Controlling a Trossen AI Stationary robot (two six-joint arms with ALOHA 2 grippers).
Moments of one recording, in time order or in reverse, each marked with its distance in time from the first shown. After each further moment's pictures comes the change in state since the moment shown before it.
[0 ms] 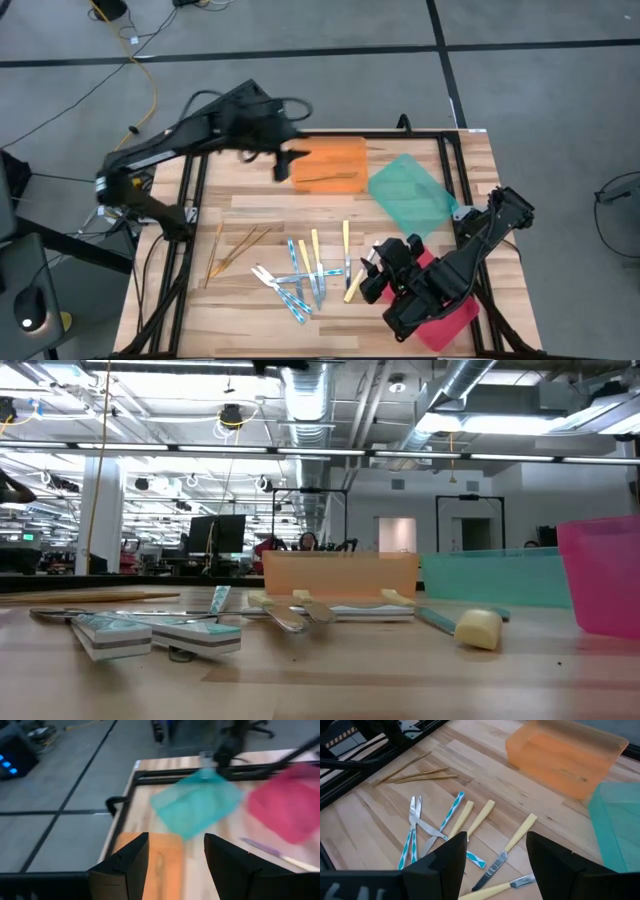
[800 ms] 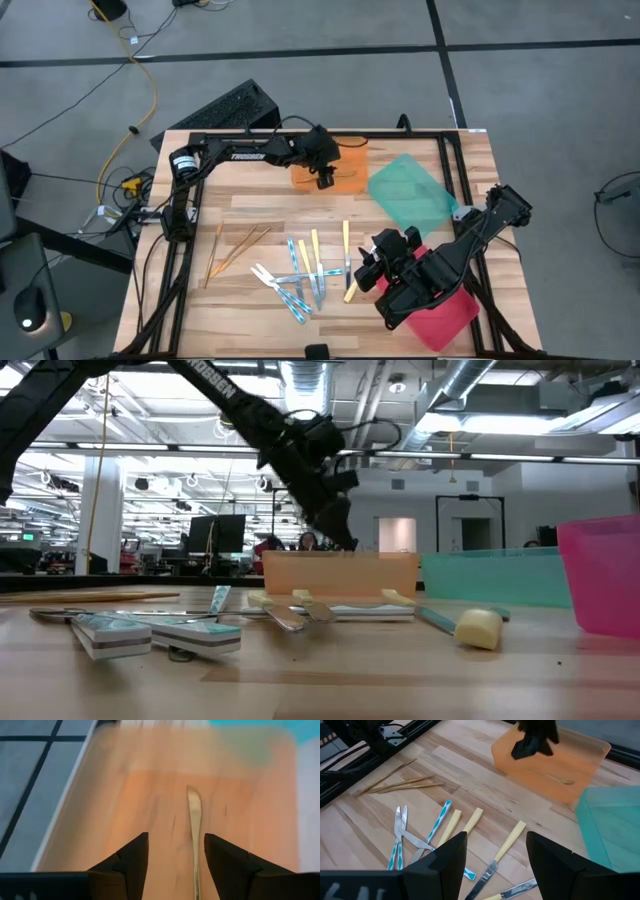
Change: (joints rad) left arm 0.137 0.634 -0.119 0.417 -0.071 0.069; right arm -0.059 0.000 0.000 -0.029 0.002 0.006
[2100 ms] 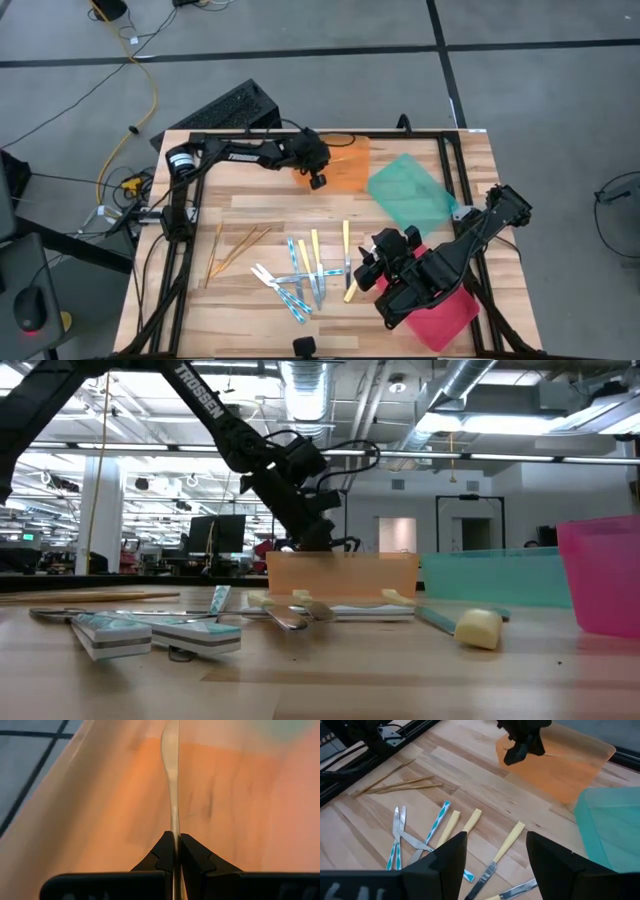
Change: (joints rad) left arm 0.058 -0.014 -0.221 0.244 0.029 -0.019; right arm -0.002 0.000 0.000 -0.005 0.003 -0.001
